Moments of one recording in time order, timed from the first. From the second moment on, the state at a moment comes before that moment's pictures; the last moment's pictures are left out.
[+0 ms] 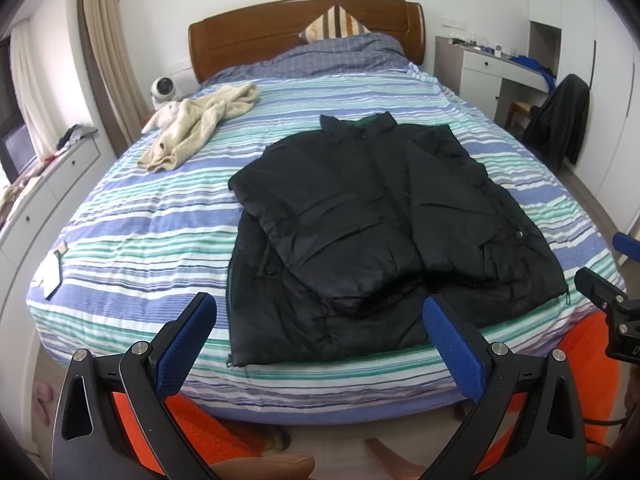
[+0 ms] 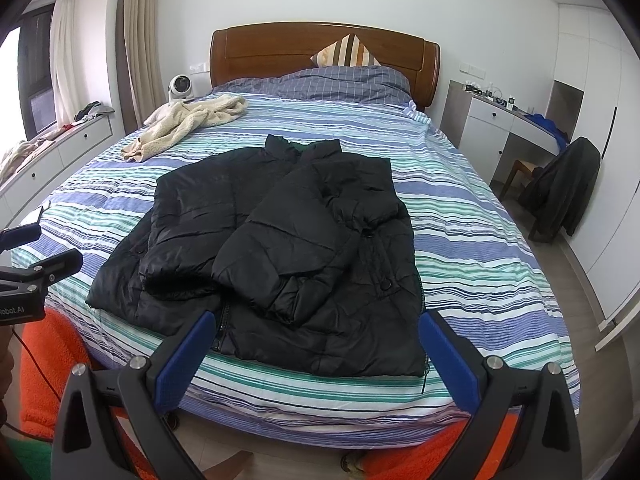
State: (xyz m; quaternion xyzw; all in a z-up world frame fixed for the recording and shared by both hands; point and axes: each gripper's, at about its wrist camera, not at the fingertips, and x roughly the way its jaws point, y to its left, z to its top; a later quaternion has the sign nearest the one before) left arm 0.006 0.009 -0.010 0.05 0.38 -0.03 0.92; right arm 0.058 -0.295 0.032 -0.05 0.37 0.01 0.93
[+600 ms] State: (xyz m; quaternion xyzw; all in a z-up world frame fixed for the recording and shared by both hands) left arm 0.007 0.014 -0.014 0.04 0.38 -0.02 0.92; right arm 0.056 -0.292 0.031 -0.06 0.37 0.01 0.93
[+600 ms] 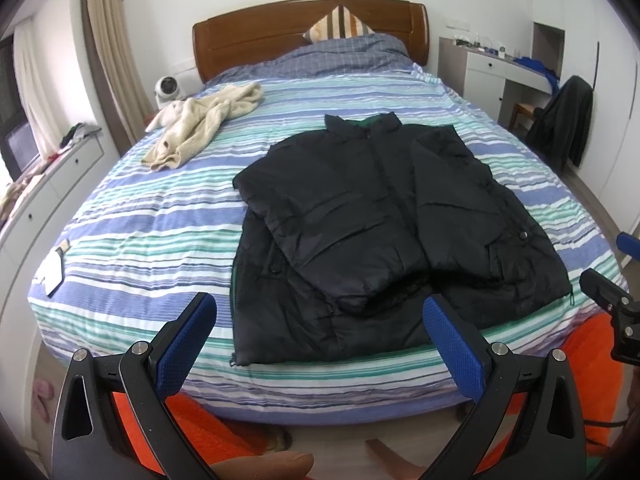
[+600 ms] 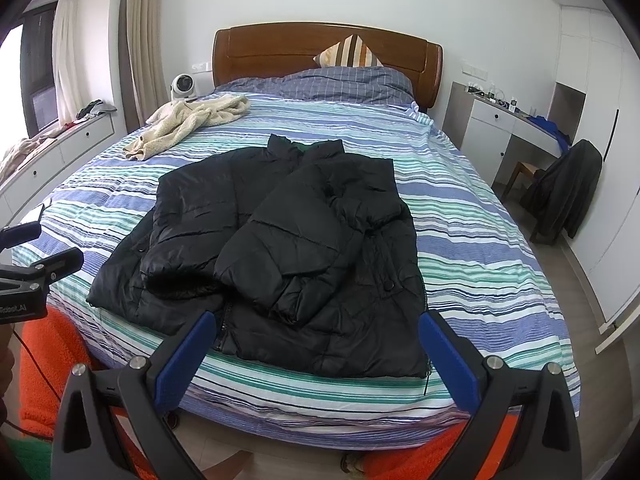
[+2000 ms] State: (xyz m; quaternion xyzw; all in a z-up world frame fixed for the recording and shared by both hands) left arm 0.029 0.014 -0.030 0.07 0.39 -0.01 0.92; right arm 0.148 -0.695 -0.051 0.15 0.40 -0.26 0.87
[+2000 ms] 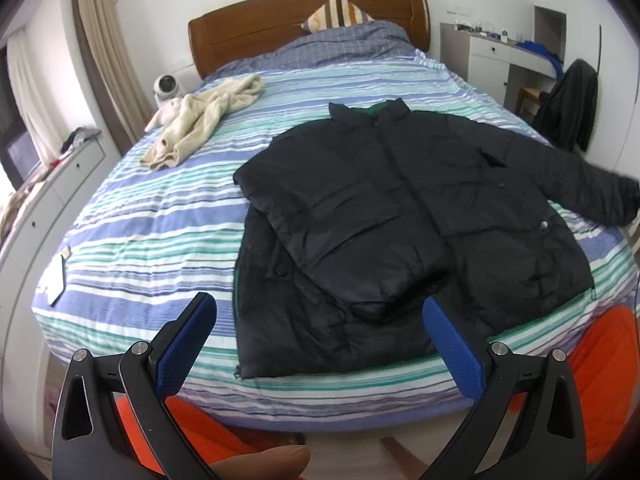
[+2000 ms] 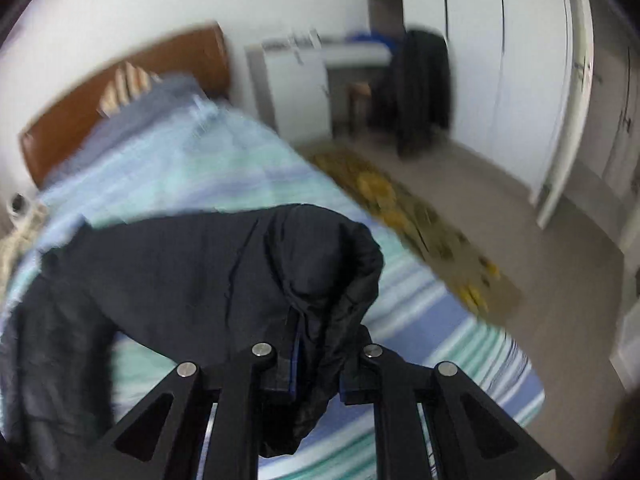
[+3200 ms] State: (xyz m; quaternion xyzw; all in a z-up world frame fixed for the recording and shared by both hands) left arm 0.180 0.276 -0.006 -0.05 0.38 0.10 0.92; right arm 0.100 -0.409 -0.008 0.03 0.36 0.02 0.93
